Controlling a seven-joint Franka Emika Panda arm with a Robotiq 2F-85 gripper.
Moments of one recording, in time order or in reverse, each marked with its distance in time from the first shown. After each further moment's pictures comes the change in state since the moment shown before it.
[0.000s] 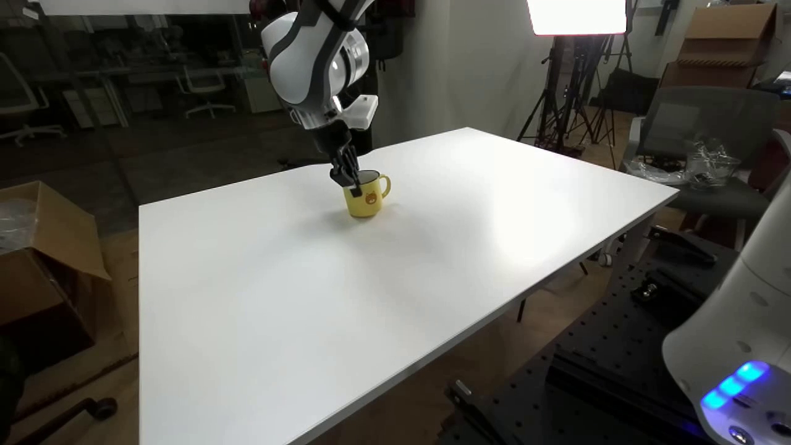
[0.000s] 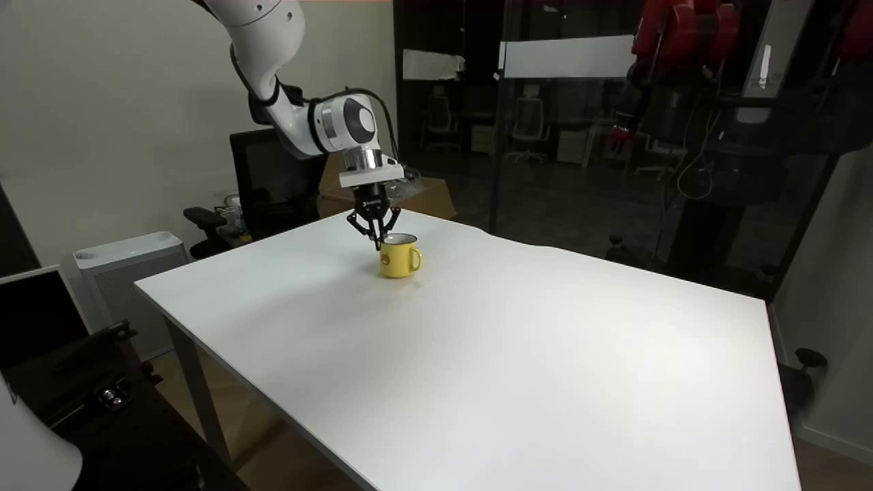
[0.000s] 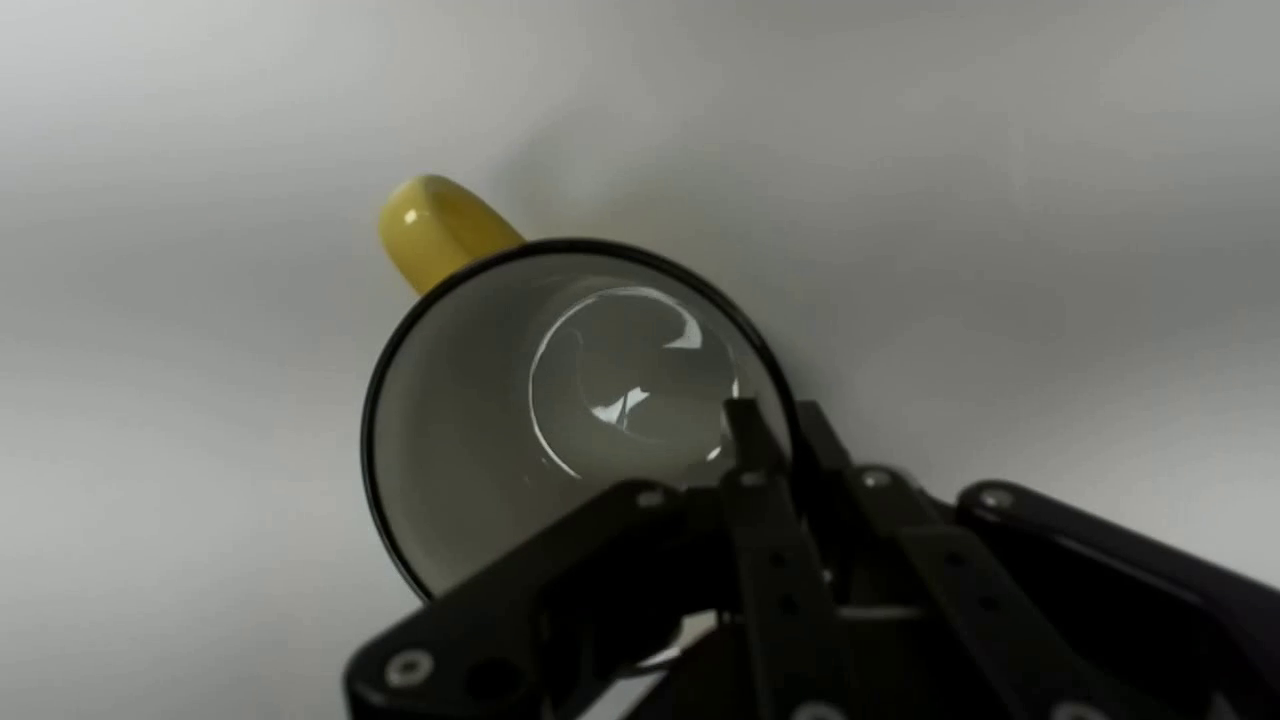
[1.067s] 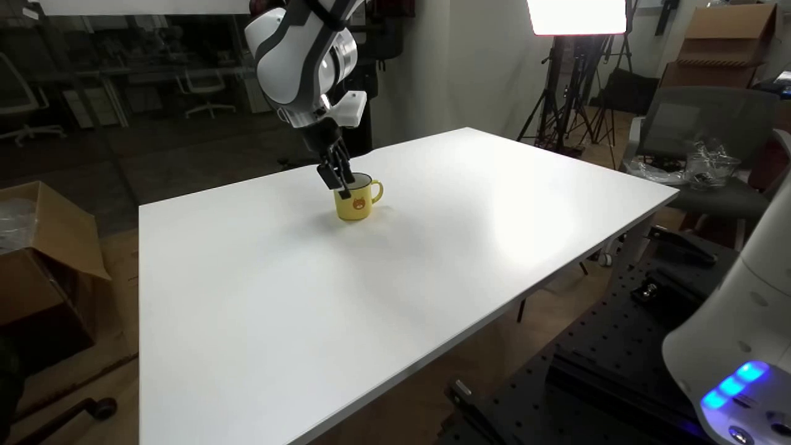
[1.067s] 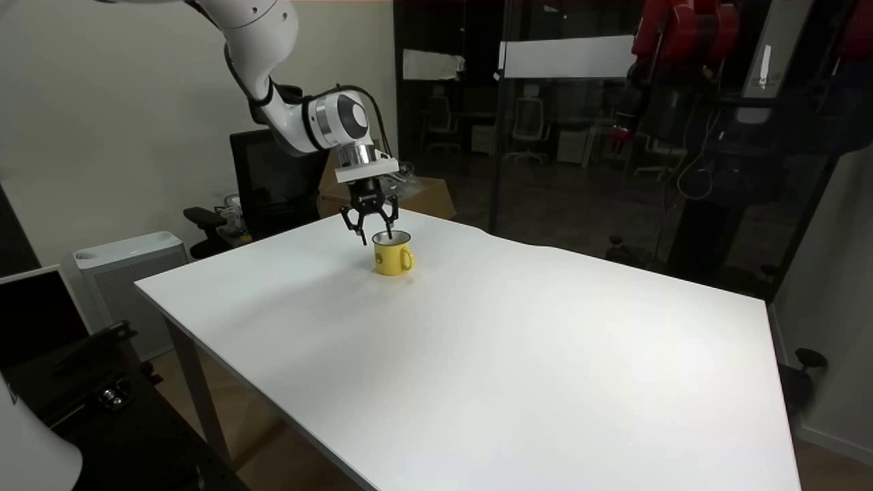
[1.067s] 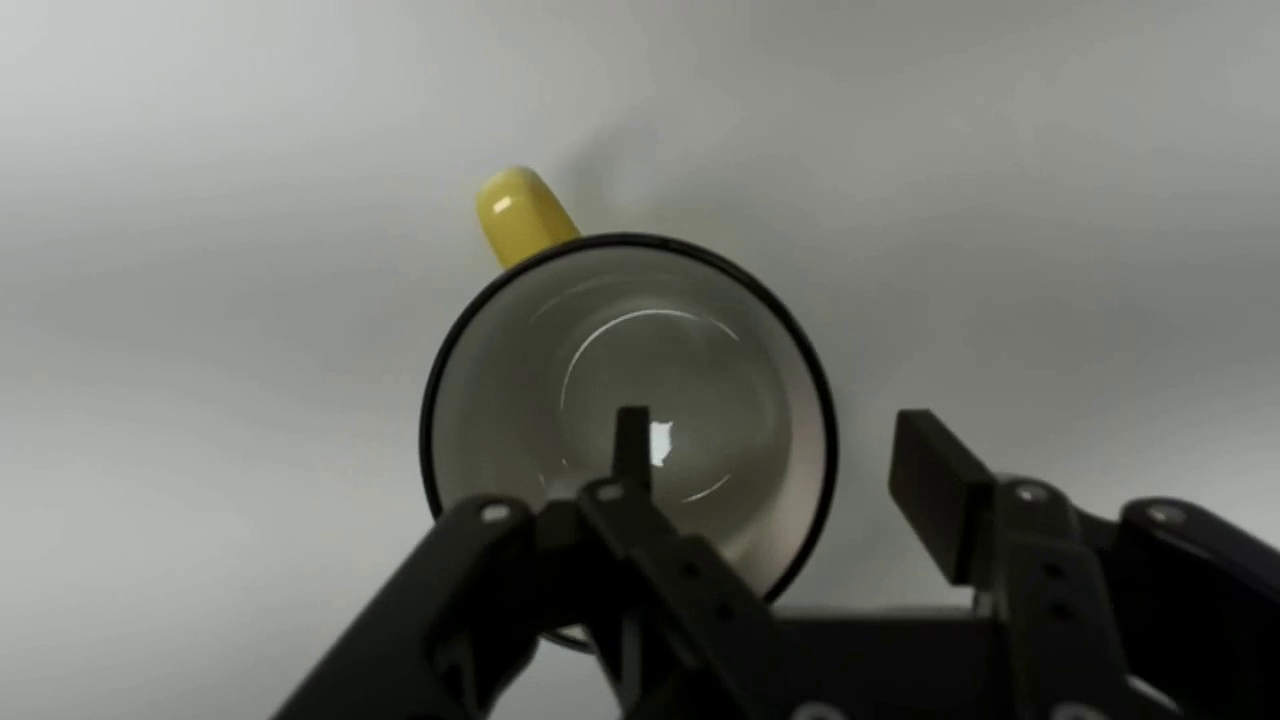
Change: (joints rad) arm 0.028 0.011 0.002 0.040 -0.034 -0.019 0.002
